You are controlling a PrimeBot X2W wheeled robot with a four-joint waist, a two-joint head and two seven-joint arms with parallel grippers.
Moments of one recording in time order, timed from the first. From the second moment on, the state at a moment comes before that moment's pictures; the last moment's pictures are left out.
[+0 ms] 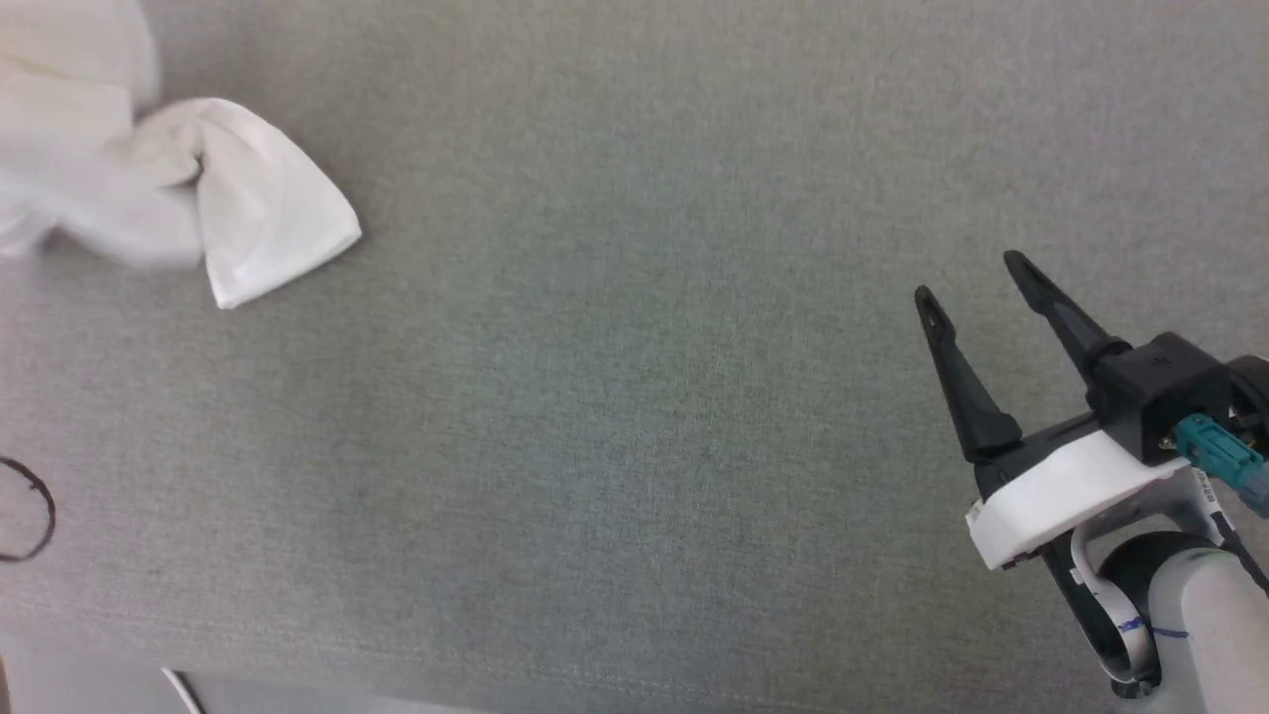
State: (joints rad) left arm -1.04 0.56 0.01 0.87 -0.19 0.04 0.02; right arm -0.19 -0.18 0.13 -0.24 0.10 0.13 0.18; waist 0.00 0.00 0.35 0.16
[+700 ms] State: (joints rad) left arm -1.17 0.46 -0.11 0.87 -0.19 -0.08 -0.11; right arm -0.14 -0.13 0.11 -0.15 0.11 0.13 0.12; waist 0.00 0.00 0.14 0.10
